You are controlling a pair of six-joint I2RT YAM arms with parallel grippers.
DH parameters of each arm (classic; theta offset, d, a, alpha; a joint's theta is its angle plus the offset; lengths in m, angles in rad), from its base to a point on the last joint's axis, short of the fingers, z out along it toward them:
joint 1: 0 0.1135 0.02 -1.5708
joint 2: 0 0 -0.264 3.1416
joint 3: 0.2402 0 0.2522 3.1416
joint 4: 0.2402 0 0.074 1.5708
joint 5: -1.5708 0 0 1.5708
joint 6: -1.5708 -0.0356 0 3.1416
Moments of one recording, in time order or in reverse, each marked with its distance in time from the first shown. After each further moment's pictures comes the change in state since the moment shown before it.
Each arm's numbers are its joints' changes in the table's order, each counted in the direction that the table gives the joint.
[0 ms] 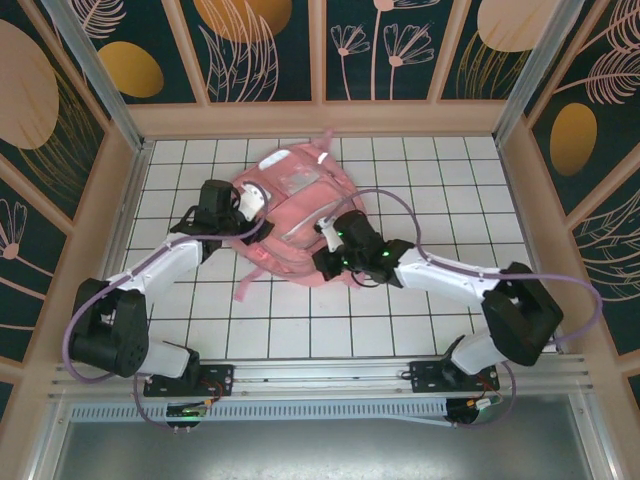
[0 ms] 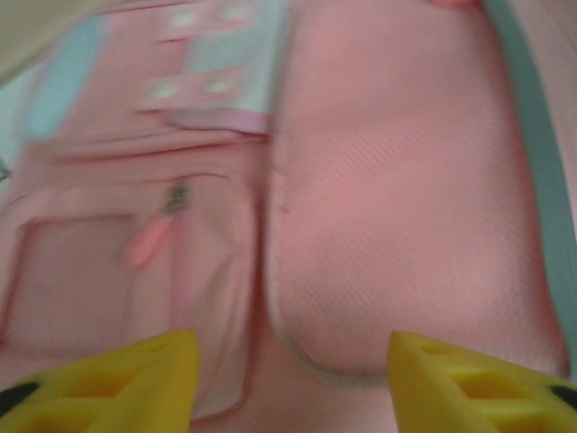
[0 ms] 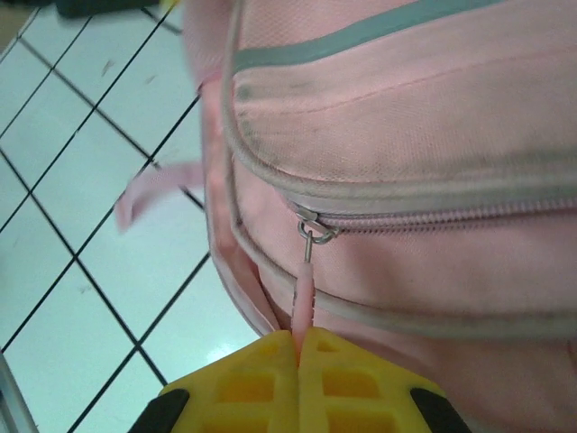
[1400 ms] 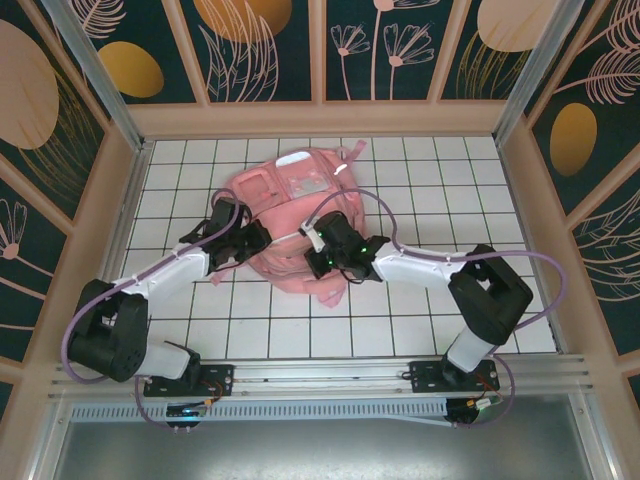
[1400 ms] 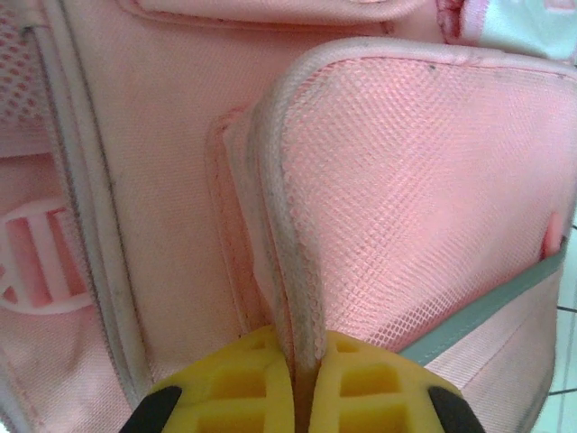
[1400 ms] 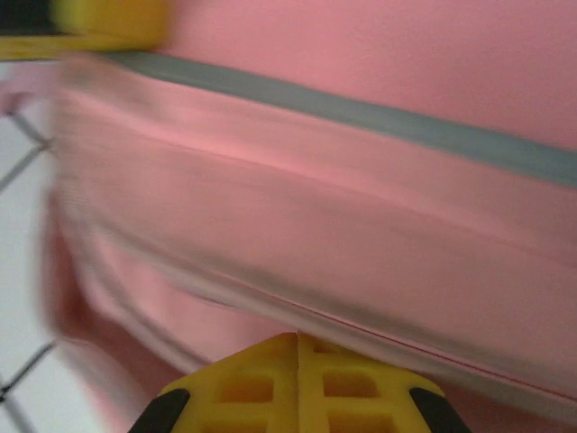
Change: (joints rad) left arm -0.069 -0.019 -0.099 0.098 0.050 1.144; right arm -0.002 0.150 0.077 -0.003 -0.175 0.143
